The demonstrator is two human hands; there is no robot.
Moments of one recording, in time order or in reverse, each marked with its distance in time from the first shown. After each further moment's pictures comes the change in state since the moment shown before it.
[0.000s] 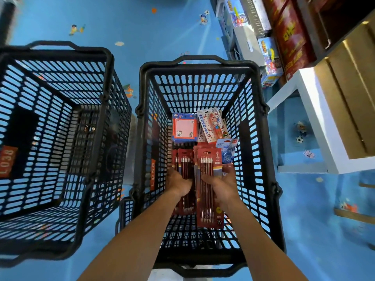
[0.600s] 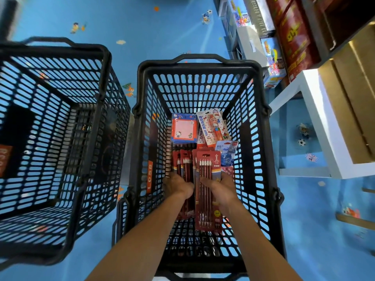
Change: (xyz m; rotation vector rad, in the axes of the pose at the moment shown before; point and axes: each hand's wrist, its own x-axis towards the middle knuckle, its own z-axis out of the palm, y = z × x) left_hand -0.007 0.009 0.015 0.159 0.104 -0.096; right_hand 0.005 0.000 -0.003 -0.033 -0.114 0.049
